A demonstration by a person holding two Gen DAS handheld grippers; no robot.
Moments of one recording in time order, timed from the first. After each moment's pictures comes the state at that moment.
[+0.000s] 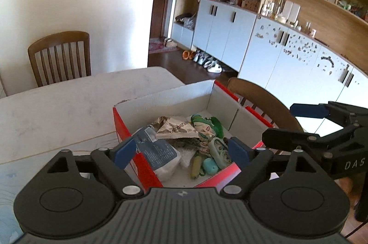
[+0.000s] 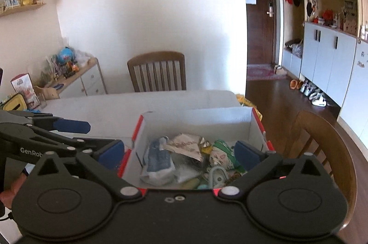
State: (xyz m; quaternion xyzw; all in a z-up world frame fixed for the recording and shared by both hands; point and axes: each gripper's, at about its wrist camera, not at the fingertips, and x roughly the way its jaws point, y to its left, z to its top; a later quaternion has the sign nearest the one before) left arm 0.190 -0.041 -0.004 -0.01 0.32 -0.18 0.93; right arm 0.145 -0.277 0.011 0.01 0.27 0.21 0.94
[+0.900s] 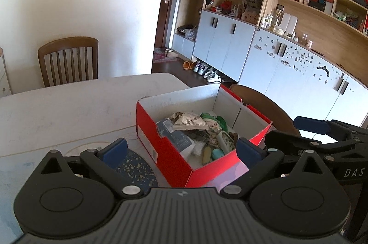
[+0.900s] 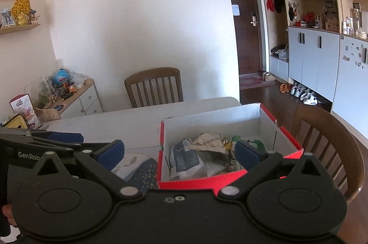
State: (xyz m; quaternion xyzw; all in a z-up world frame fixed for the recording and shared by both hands) left arm 0.139 0.019 0.001 -0.03 0.30 -0.18 0.94; right arm 0.078 -0.220 0.008 0.06 0.24 0.16 0.96
